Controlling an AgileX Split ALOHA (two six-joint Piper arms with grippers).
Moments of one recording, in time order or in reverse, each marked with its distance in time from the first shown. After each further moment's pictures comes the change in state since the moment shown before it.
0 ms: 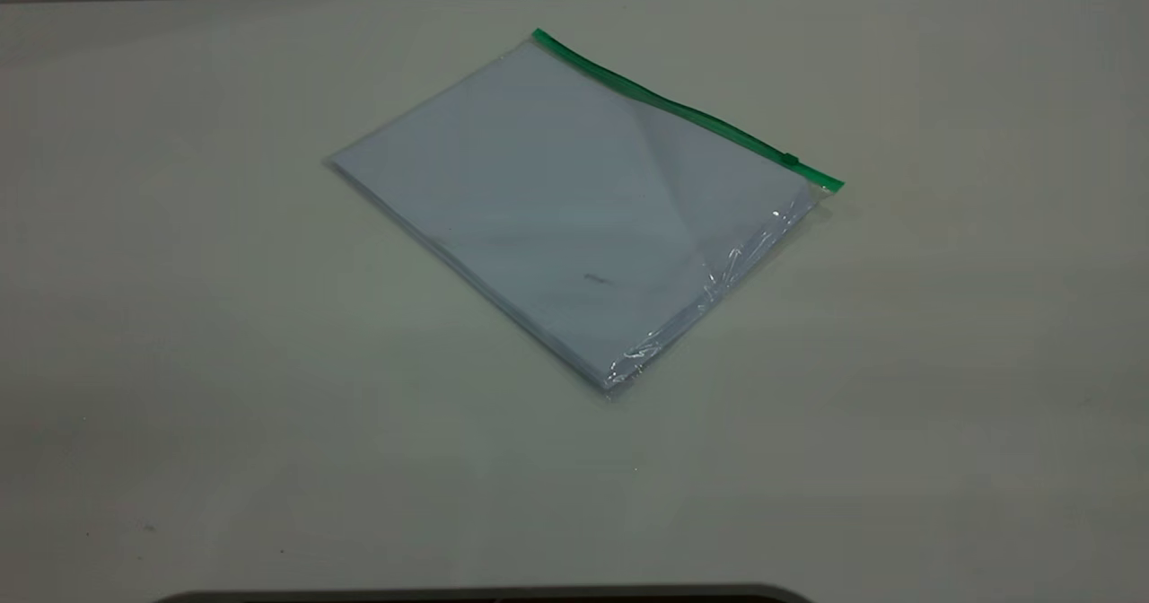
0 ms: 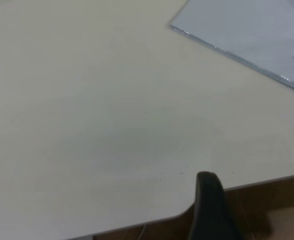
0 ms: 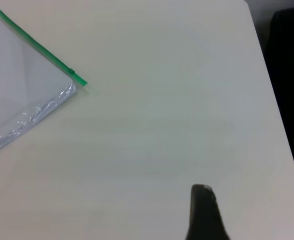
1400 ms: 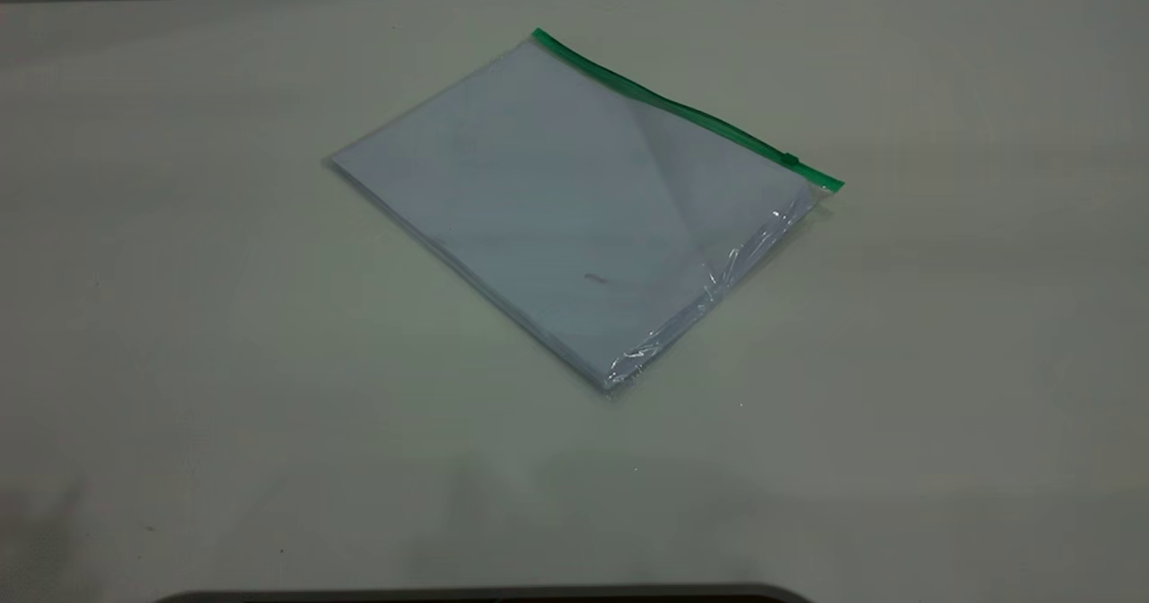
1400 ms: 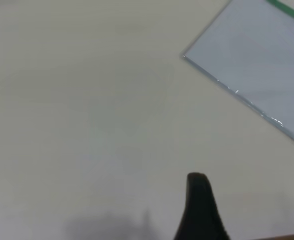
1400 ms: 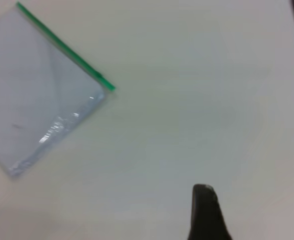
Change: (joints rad) left arm 0.000 0.803 -0.310 0.003 -0.317 -0.061; right arm 0.000 0.510 -0.134 0.111 -0.221 0.003
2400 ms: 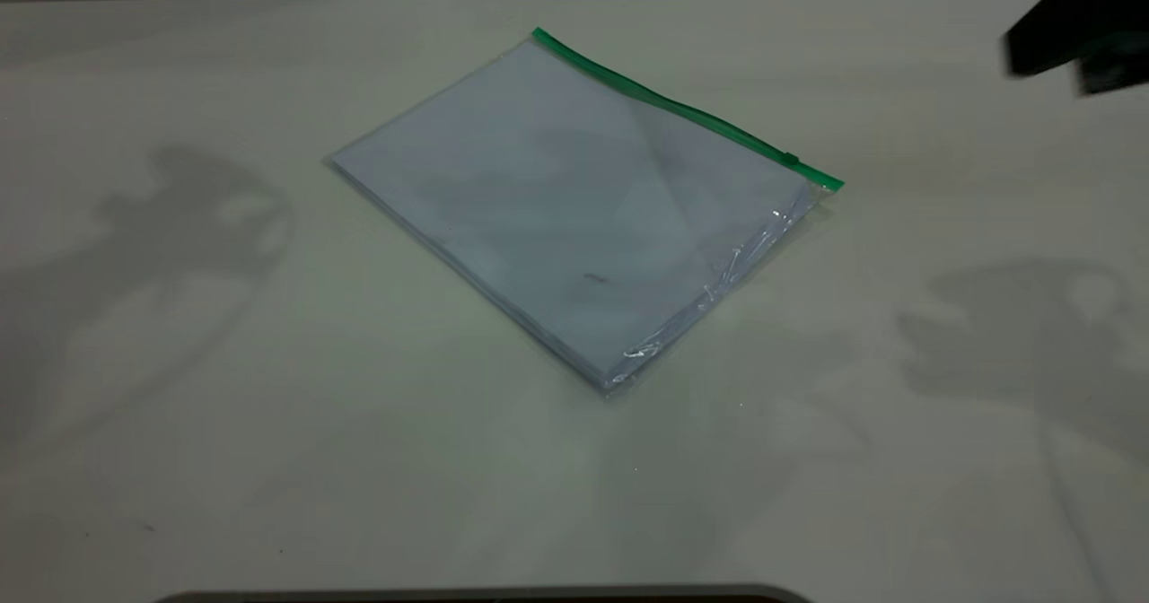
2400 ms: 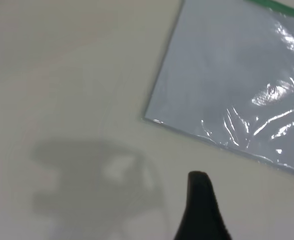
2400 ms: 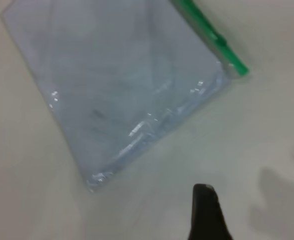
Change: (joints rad) left arm -0.003 0.977 -0.533 -0.355 -0.134 0.582; right arm 0.000 1.155 -0.055 1.136 -0.451 -1.156
